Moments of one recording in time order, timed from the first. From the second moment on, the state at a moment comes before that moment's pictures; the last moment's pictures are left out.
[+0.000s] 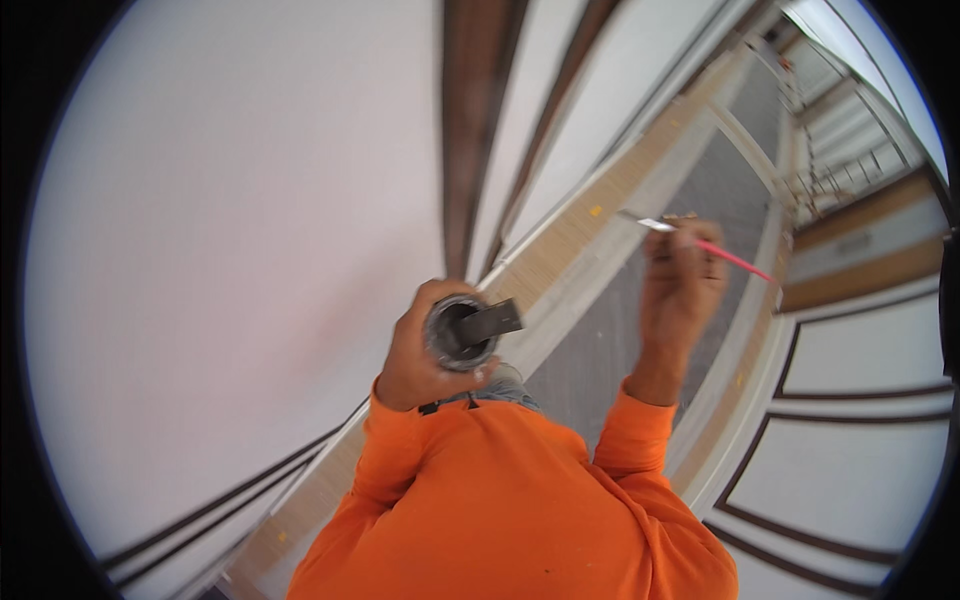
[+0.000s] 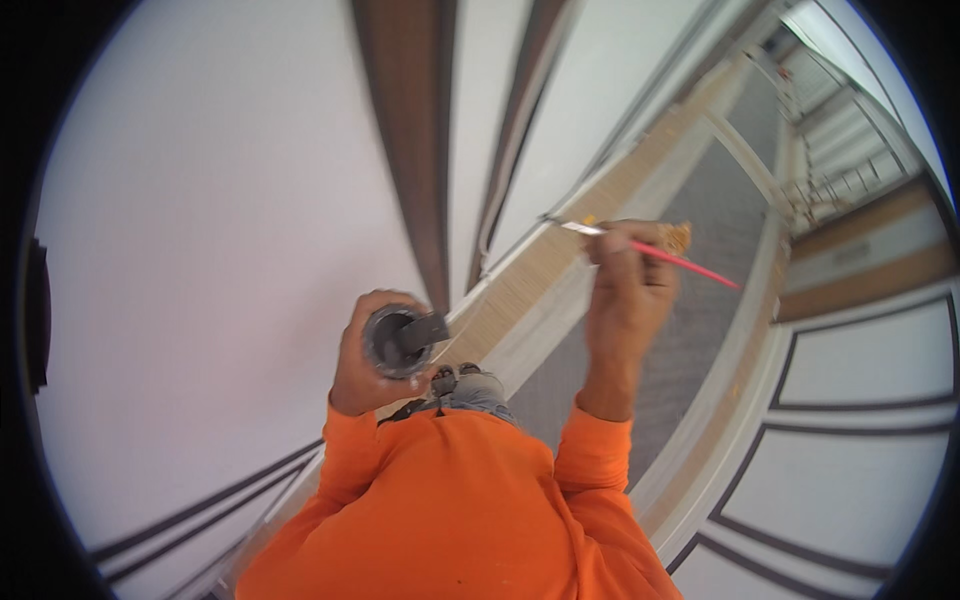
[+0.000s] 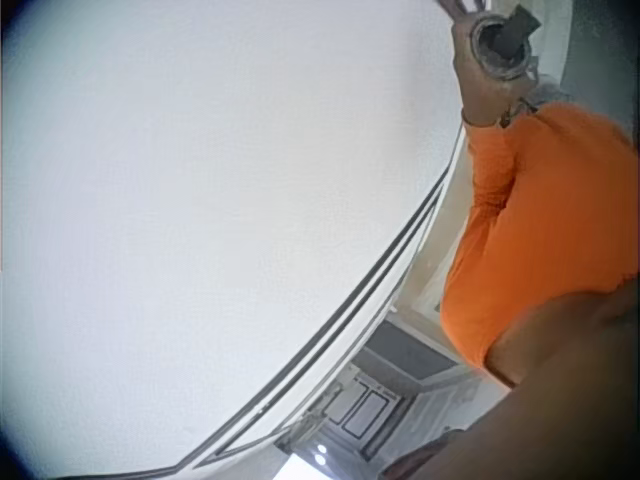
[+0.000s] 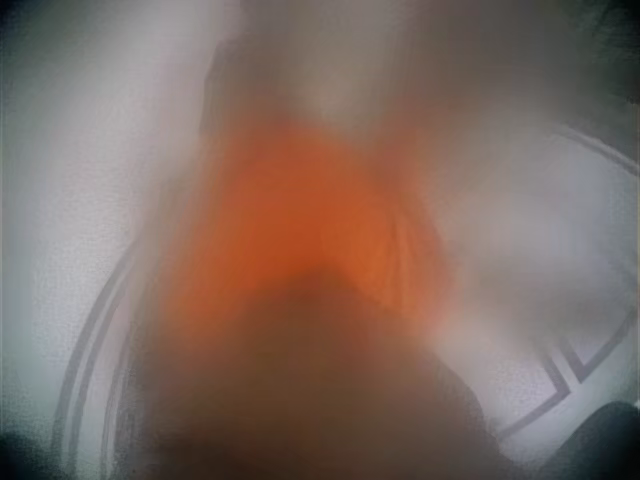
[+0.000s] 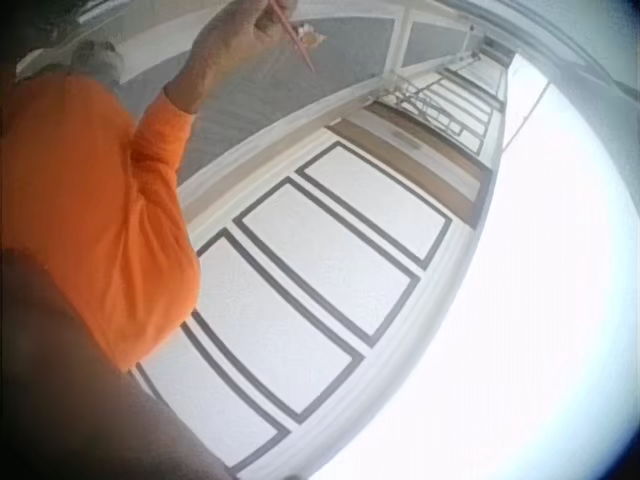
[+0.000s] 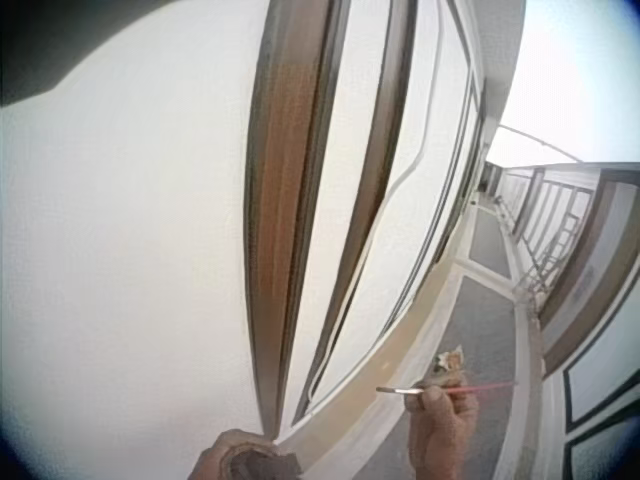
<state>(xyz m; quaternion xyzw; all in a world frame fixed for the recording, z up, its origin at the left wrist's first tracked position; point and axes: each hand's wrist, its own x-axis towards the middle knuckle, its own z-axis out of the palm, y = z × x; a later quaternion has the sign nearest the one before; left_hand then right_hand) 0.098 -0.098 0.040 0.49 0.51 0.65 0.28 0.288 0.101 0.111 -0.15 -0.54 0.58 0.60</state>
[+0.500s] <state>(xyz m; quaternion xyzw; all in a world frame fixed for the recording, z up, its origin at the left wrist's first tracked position) 0.107 -0.047 -0.028 0.51 0.44 0.60 0.44 0.337 0.045 0.034 -0.37 -0.44 0.60 0.56</state>
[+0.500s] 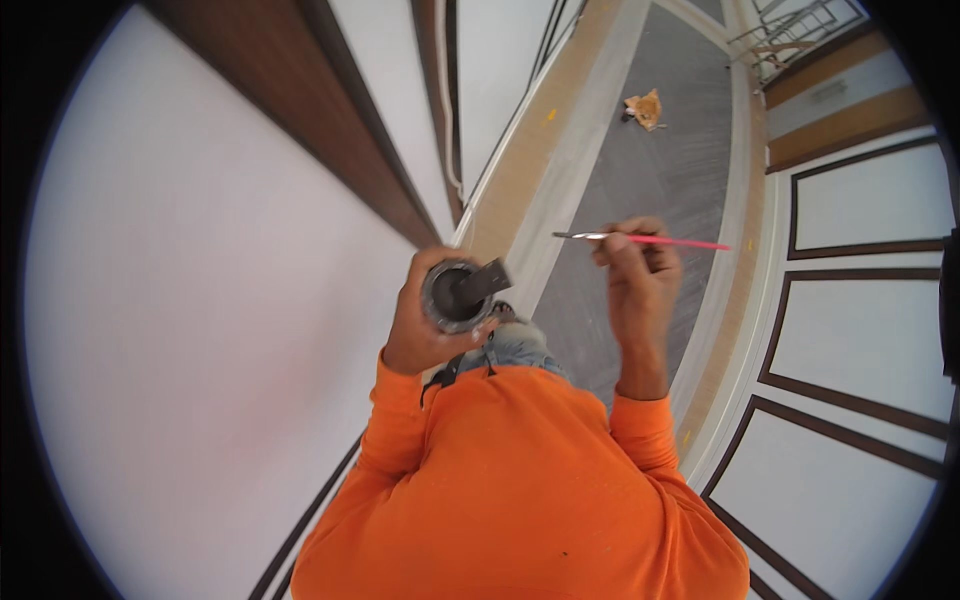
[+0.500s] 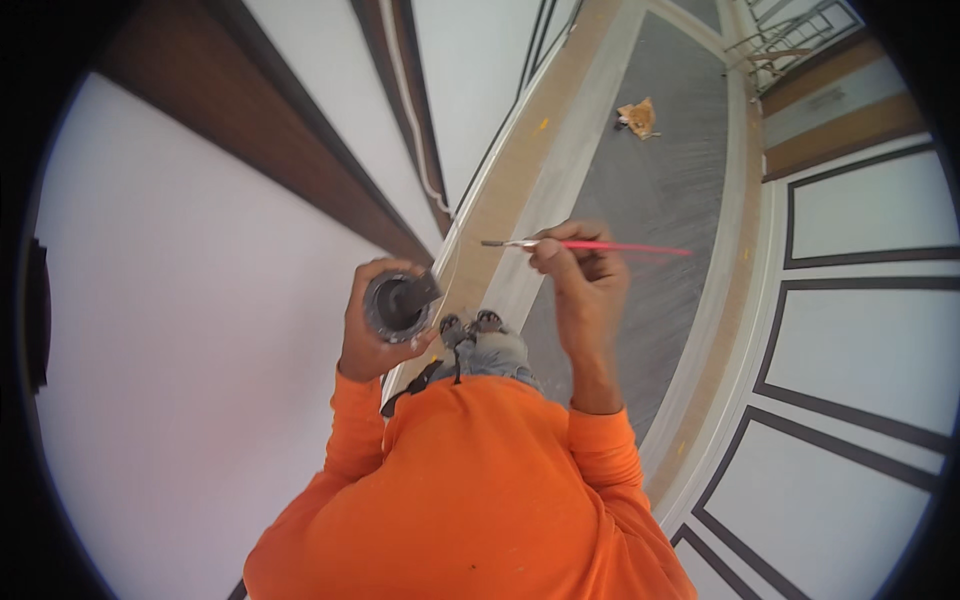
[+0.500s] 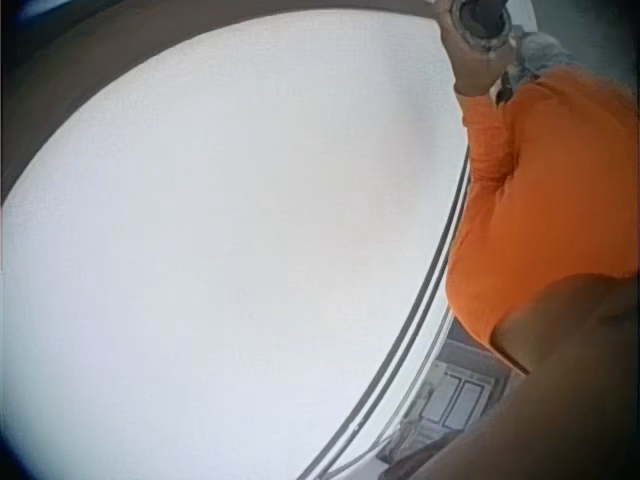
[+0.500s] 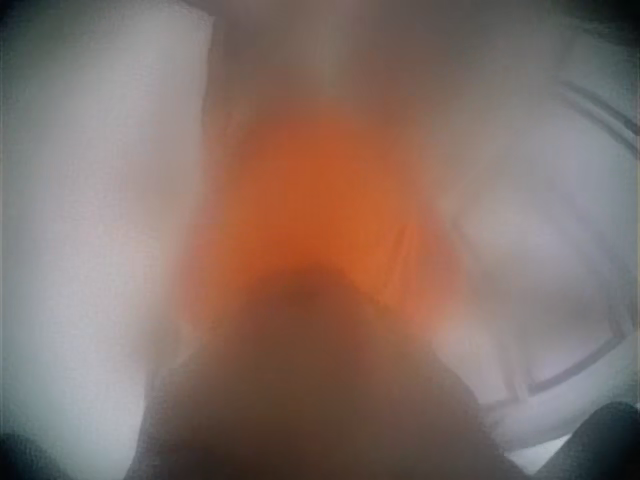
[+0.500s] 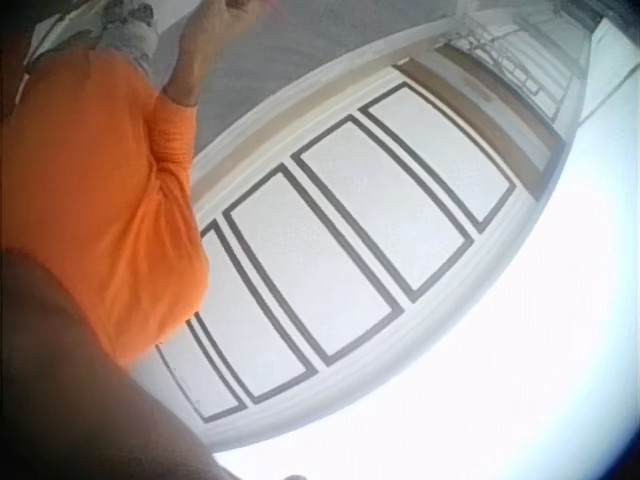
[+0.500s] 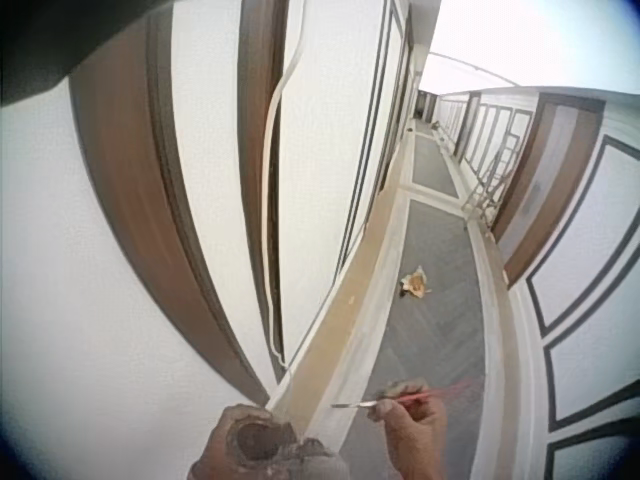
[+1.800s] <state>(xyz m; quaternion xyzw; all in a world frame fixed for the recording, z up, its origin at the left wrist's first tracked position) 0.111 -0.086 0.058 0.59 0.49 0.56 0.32 0.282 0.011 0.168 -0.17 -0.93 0.18 0.26</state>
